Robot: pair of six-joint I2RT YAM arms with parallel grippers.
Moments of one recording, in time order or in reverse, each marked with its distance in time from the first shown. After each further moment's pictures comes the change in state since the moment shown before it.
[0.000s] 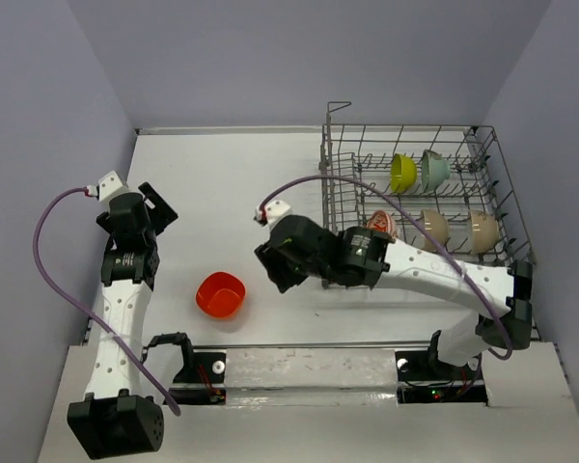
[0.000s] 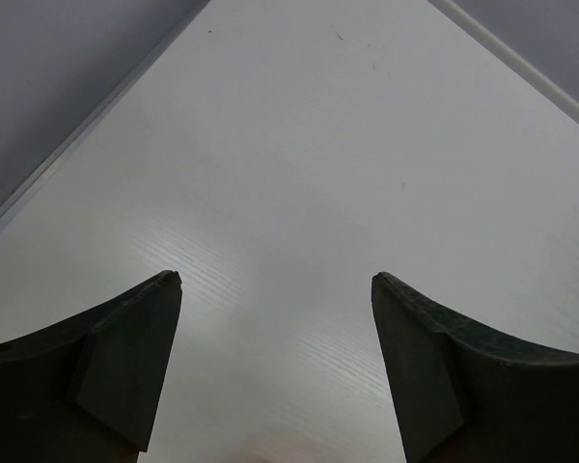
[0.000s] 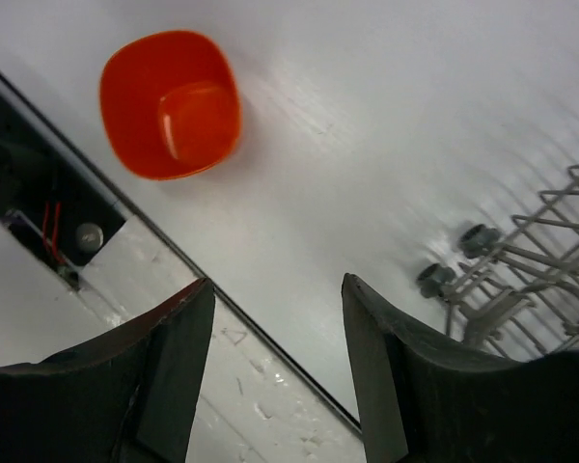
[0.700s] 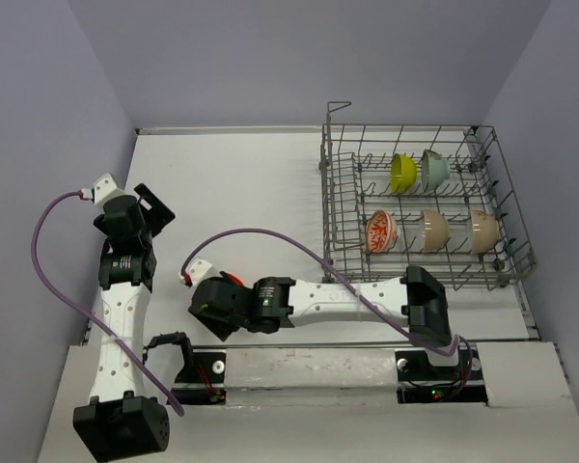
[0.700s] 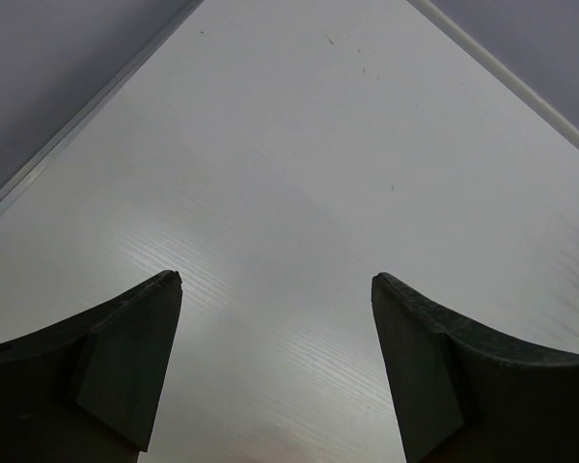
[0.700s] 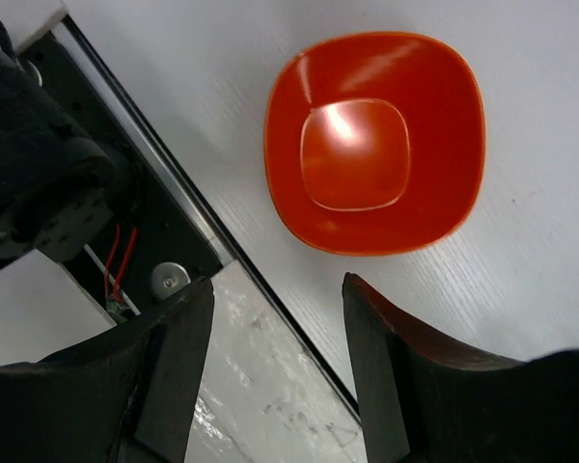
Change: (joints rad) left arm 0.092 -0.019 -0.021 0.015 0.071 -0.019; right arm 0.267 0.443 0.174 0.177 0.059 0.019
